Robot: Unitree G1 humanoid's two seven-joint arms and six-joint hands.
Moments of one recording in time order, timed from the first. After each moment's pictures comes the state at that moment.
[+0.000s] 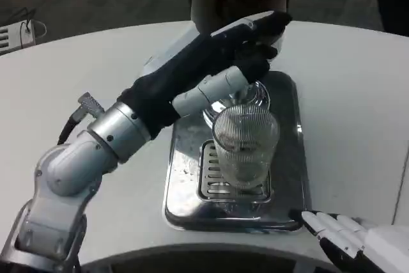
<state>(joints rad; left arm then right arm) -0.75 0.38 -0.07 0.13 0.00 -0.22 -0.48 0.26 0.02 -0.43 -1.03 -0.66 -0.24 1.11</state>
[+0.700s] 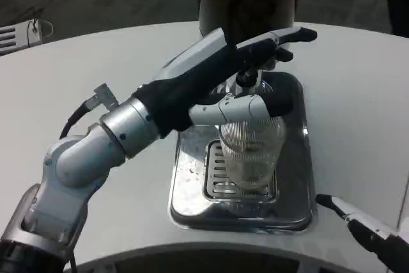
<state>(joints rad) -0.83 0.44 -0.16 0.25 0.10 -0.39 -0.51 0.25 0.01 -0.44 -1.03 -0.56 0.06 1.07</state>
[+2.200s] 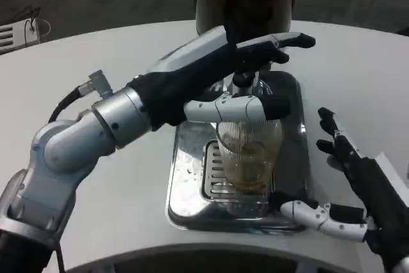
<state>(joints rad) -0.86 0.50 -0.16 0.23 0.09 -0.37 -0.57 -0.03 -0.13 -0.02 -0.54 -0.37 0.23 0.22</state>
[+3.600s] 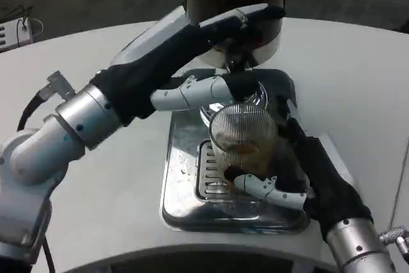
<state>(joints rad) -0.77 0.50 -0.02 0.13 0.04 -0.37 -0.53 -0.27 -0.07 0.13 -0.24 -0.36 0.23 0.03</state>
